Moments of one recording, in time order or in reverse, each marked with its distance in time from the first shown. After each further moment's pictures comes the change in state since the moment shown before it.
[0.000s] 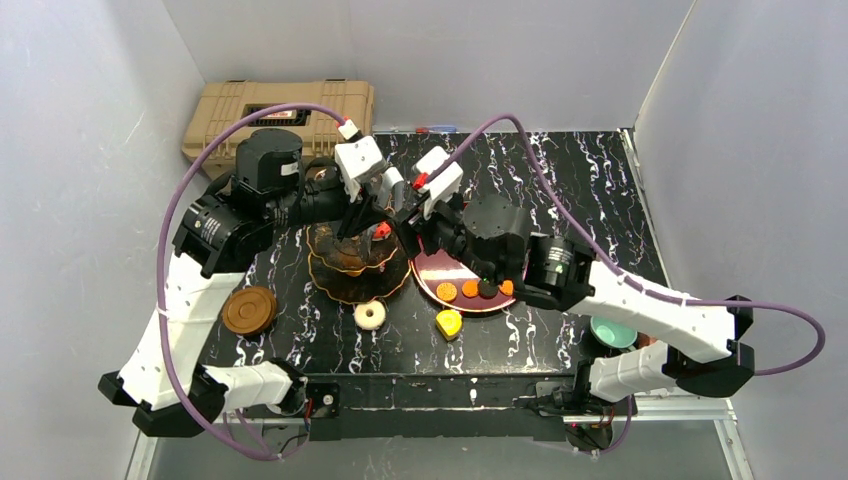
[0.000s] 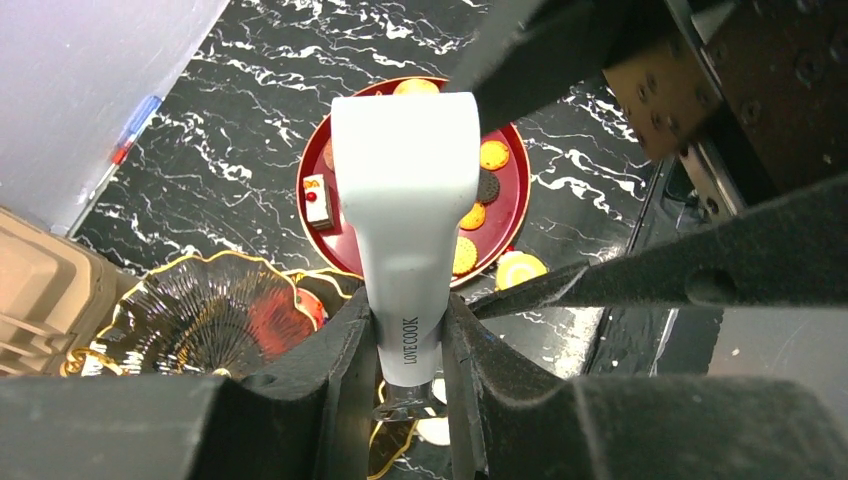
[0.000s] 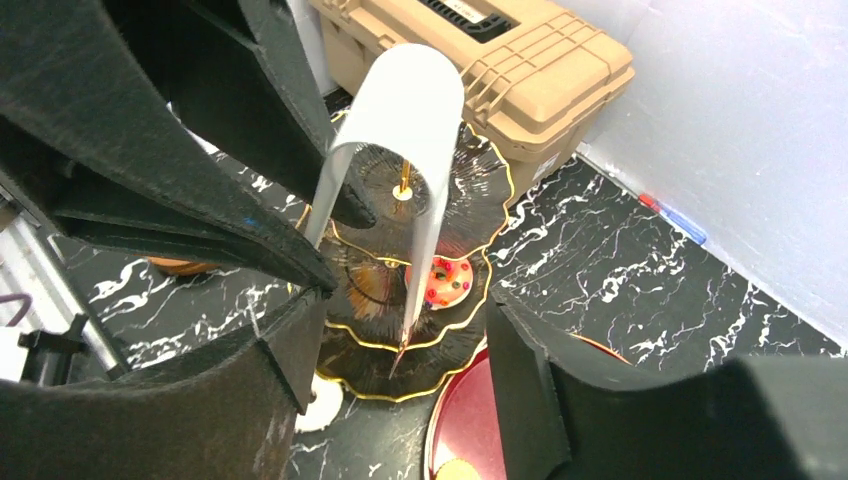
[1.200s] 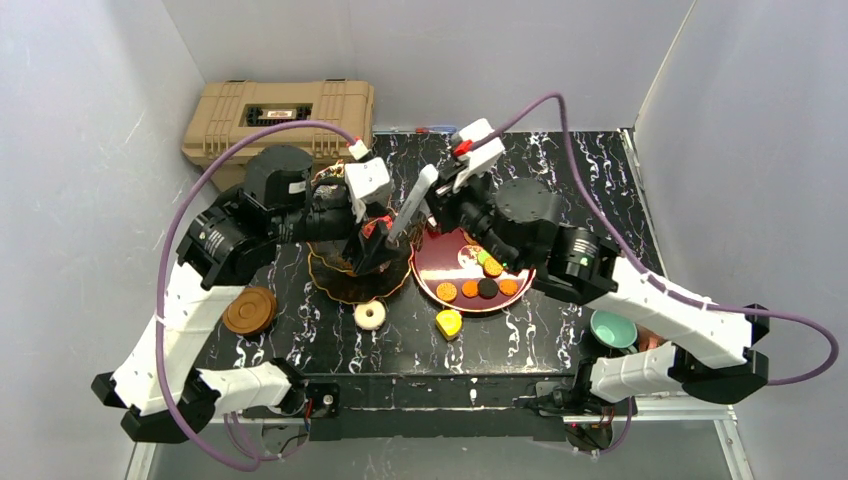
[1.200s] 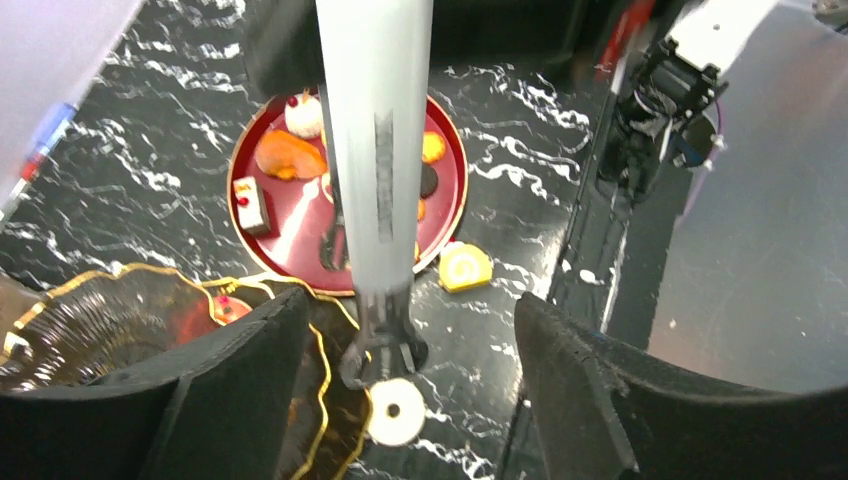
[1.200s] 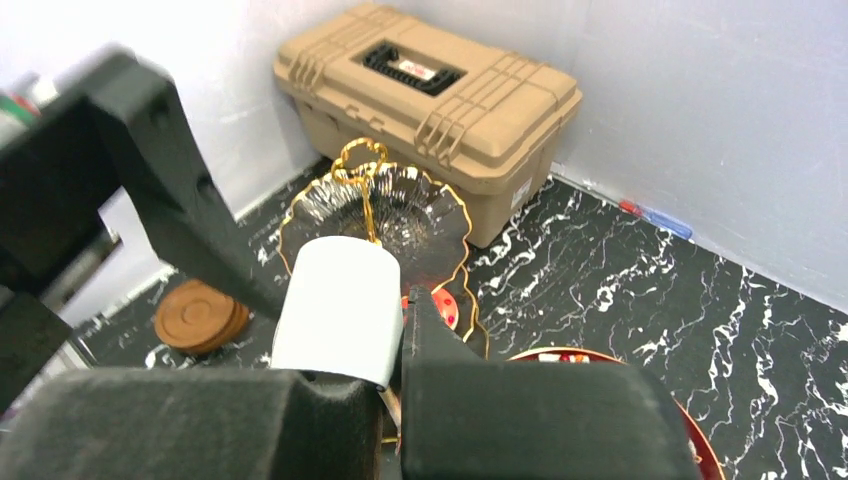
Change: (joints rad) left arm -0.091 -0.029 -0.049 0.013 0.026 -0.039; right arm -0.062 -0.031 0.055 -0.019 0.022 0.098
